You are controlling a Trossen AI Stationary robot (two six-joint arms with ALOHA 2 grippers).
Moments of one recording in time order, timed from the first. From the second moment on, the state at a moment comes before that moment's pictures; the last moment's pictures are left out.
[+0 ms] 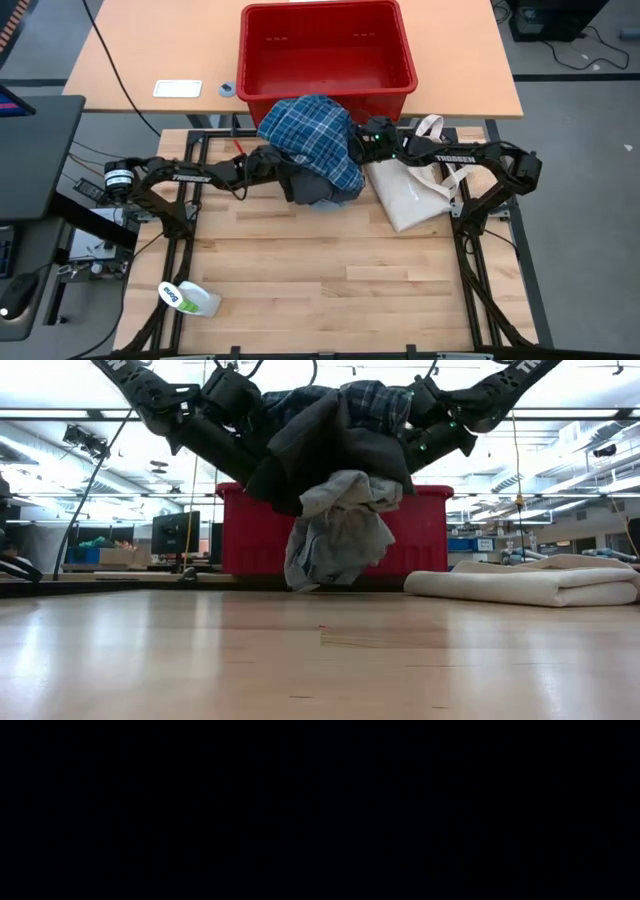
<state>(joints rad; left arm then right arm) 0.32 1.48 0.77 0.29 -0.15 0.28 -0.46 1.55 0.95 0.13 -0.39 -0.37</state>
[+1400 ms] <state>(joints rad) 0.71 1.68 1.59 -0.05 0.26 0.44 -0.72 1.65 1.61 -0.05 -0.58 -0.37</state>
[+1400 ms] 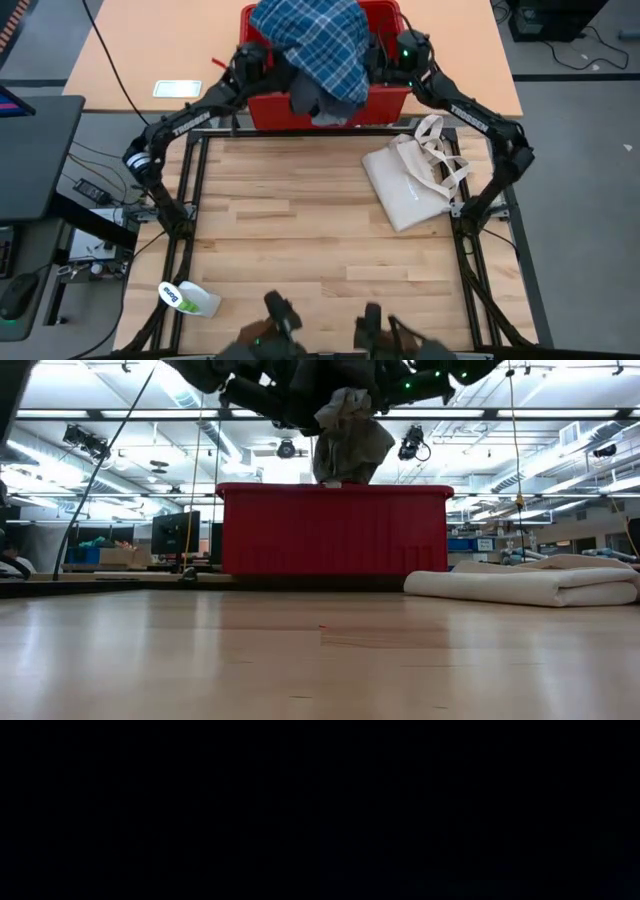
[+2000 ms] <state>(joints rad) 0.98 2.05 1.92 0.03 0.38 0.49 -0.96 2.25 2.26 -0.06 -0.82 -0.30</state>
